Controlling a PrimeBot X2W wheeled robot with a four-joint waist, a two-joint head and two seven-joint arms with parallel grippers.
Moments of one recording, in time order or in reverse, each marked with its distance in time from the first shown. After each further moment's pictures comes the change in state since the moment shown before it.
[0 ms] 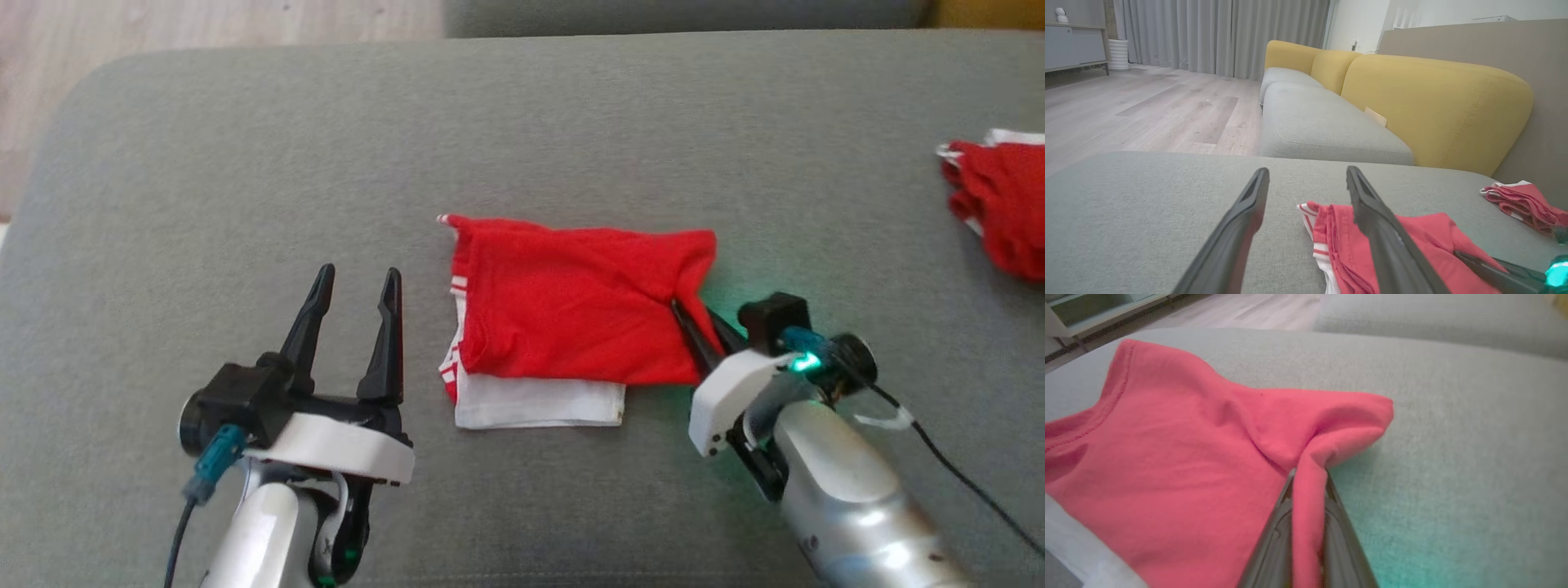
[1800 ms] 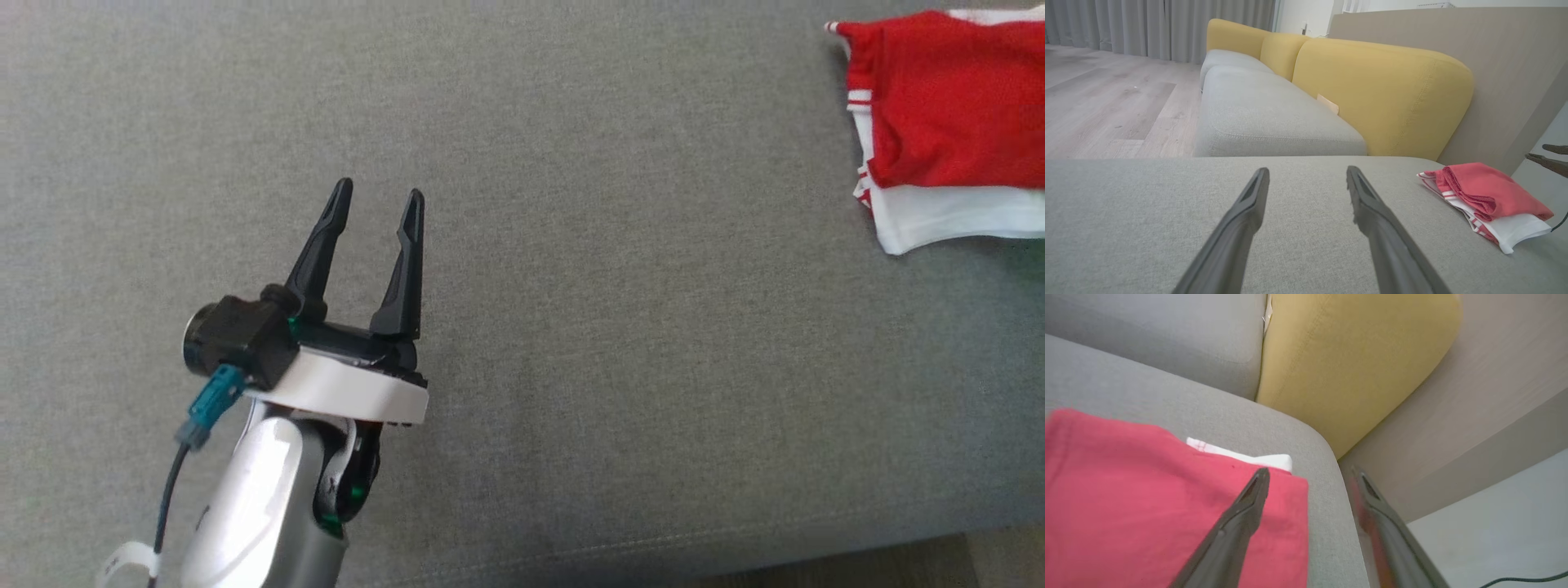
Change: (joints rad) left arm -0.135 -0.003 -0.033 -0.026 -0.007 -0.035 -0.002; right arm -0.408 -0.544 -0.212 0.118 -0.193 0.000 0.070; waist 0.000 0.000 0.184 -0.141
